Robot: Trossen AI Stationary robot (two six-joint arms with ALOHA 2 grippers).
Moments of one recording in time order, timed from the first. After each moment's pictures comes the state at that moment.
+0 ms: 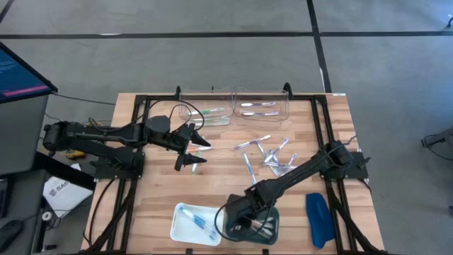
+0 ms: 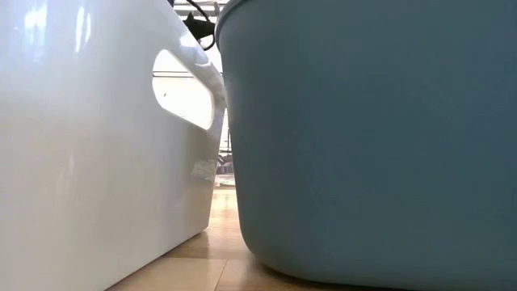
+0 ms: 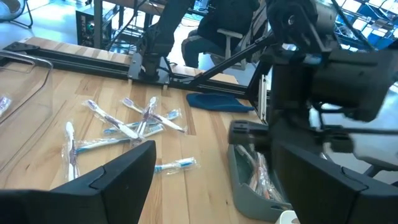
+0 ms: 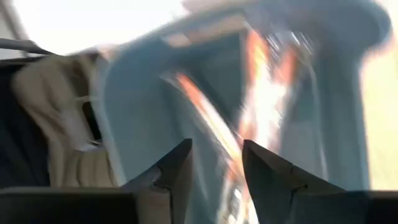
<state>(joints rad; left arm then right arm) 0.08 1.04 0.68 0.13 0.28 -0.19 0.48 2.05 1.63 -0.76 -0.18 0.91</state>
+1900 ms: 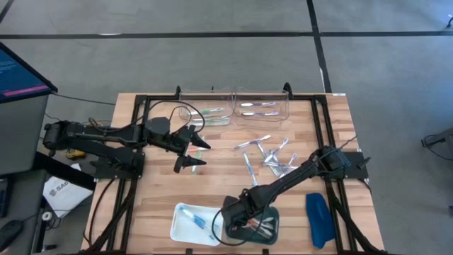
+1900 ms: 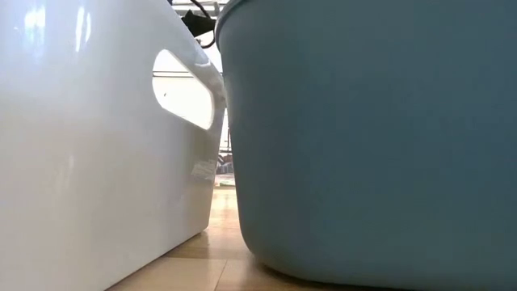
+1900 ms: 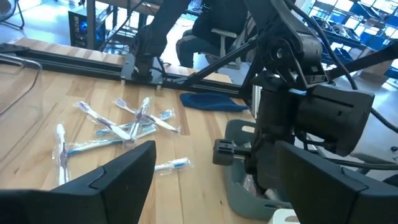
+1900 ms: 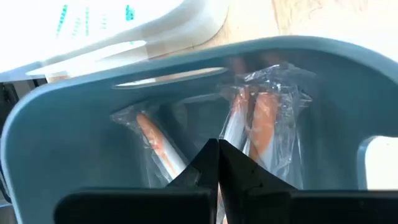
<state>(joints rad) 0.06 1.04 0.67 0.14 0.28 -0.19 0.48 2.16 1.66 -0.73 -0.05 0.83</state>
